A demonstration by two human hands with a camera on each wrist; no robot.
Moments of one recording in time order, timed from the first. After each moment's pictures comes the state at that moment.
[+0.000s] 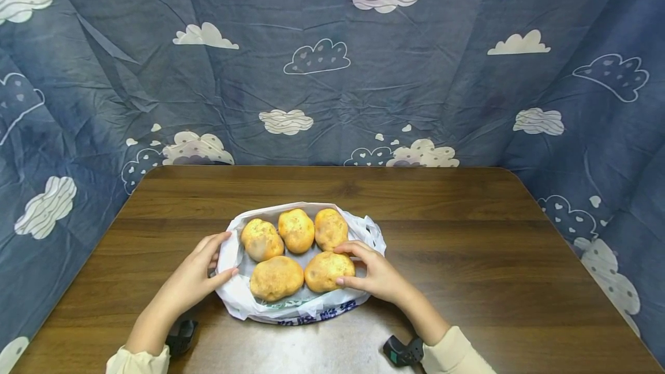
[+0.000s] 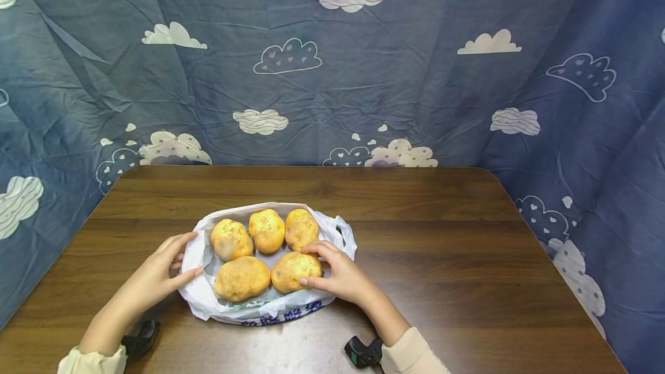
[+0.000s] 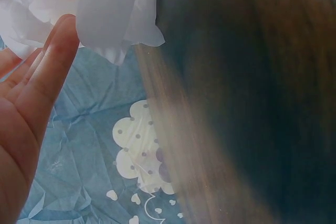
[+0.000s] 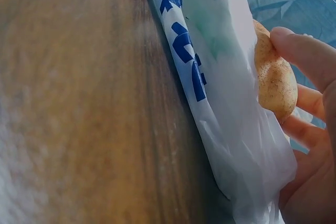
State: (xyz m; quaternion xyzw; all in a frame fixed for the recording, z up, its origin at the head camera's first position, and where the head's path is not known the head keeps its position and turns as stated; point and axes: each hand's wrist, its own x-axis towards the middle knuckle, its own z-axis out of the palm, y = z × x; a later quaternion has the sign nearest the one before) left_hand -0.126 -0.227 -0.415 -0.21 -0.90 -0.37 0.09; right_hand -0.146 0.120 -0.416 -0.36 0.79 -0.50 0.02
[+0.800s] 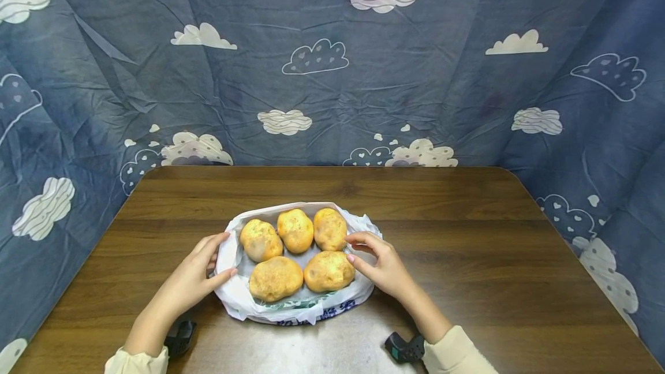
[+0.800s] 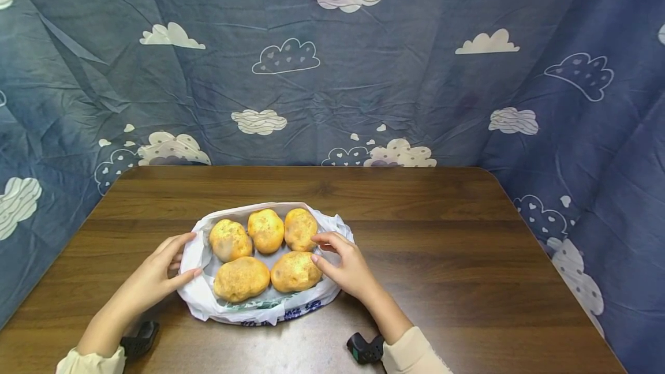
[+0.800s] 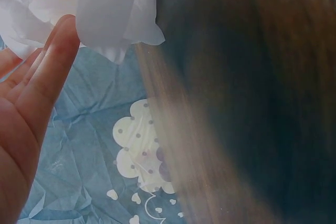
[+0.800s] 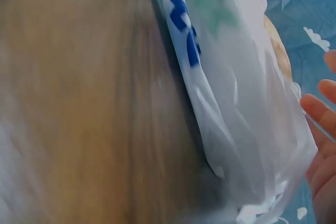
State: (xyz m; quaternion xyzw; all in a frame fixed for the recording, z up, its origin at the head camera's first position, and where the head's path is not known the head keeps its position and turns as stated) left_hand -0.127 -0.227 -0.415 -0.22 -0.90 -0.37 0.10; right_hand -0.149 0.125 -0.410 -0.36 0.75 -0.53 -0.13
